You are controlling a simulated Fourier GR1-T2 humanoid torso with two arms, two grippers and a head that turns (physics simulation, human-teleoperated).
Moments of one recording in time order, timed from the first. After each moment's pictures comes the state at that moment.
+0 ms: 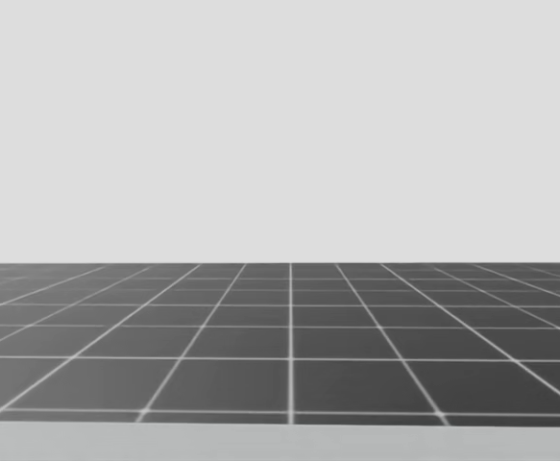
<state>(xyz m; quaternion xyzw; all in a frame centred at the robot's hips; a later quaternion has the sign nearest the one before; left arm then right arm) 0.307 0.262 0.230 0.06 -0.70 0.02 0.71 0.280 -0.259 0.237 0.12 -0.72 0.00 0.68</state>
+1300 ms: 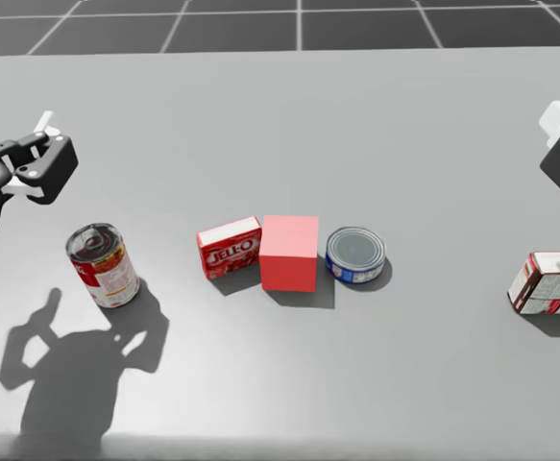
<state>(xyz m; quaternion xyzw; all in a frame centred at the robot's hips) 0.307 0.260 0.229 0.07 -0.70 0.01 0.71 0.279 -0.257 0.236 0.13 -0.72 0.01 0.68</state>
